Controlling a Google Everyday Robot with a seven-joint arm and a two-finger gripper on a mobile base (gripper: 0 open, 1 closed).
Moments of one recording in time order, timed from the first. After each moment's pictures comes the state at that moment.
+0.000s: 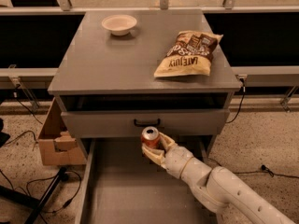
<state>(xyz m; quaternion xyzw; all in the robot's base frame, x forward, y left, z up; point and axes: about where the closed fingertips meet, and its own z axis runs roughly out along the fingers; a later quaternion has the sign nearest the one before) 0.542 -0.031 0.634 -0.31 0.65 0.24 0.65</state>
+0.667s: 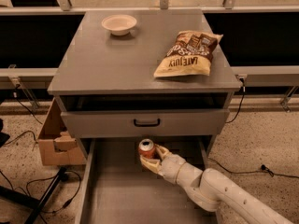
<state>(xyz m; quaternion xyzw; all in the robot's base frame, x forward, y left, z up) 0.553 -0.020 0.543 -0.34 0.68 0.26 0.60</state>
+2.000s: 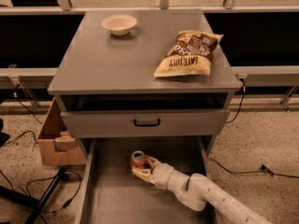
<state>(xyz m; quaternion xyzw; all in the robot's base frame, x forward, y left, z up) 0.561 0.018 0.445 -0.35 0.65 0.33 0.58</state>
